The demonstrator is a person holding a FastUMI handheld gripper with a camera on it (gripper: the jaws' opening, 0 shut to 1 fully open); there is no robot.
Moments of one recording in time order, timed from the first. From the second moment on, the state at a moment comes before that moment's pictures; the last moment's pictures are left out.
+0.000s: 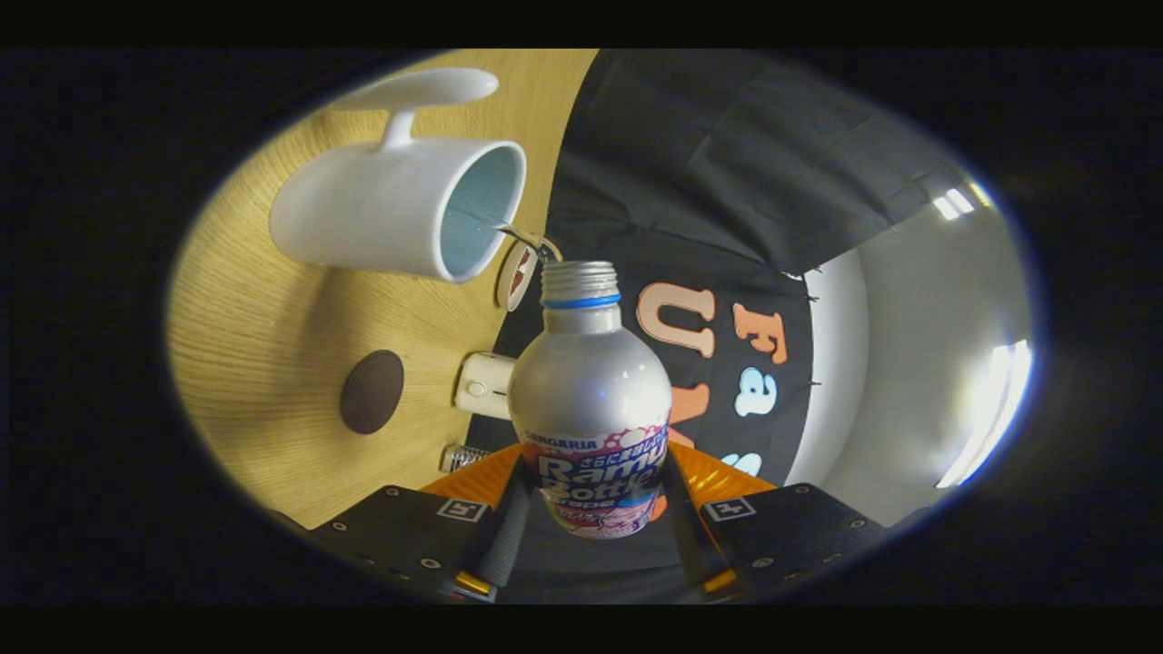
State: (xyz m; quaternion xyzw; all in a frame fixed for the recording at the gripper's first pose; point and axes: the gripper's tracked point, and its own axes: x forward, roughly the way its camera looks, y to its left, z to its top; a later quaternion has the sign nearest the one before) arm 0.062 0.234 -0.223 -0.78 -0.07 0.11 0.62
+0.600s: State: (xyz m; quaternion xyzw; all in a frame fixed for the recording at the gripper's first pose) arm 0.061 0.239 -0.213 -0.79 -0.08 0.11 0.60
